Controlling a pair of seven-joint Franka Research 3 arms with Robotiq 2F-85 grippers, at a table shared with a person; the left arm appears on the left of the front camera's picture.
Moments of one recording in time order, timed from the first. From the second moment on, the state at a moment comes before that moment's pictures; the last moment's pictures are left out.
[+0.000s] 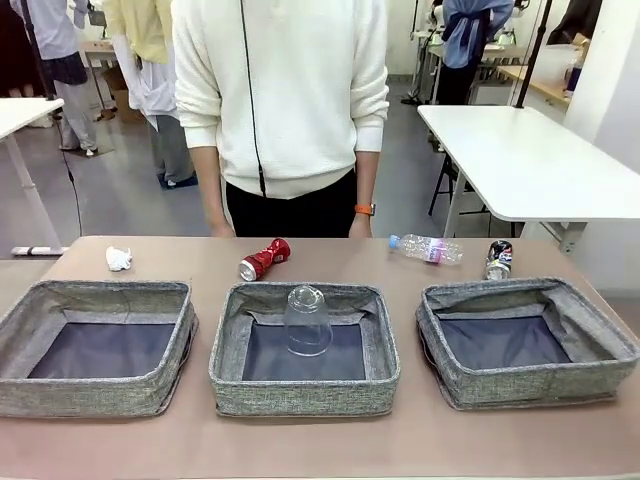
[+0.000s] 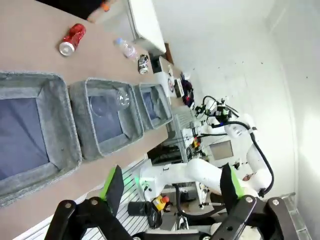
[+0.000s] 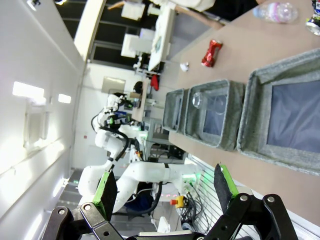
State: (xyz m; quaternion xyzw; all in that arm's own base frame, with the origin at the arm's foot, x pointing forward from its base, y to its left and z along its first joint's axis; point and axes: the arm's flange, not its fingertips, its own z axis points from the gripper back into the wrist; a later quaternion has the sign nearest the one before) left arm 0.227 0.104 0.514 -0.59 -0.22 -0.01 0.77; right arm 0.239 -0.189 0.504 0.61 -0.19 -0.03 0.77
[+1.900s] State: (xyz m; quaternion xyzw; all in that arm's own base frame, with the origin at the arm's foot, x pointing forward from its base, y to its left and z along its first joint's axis) left arm 0.270 0.067 0.544 -0.55 -0.16 -0.05 0.82; right arm 0.239 -0.189 0.505 0.61 -0.19 -0.02 0.77
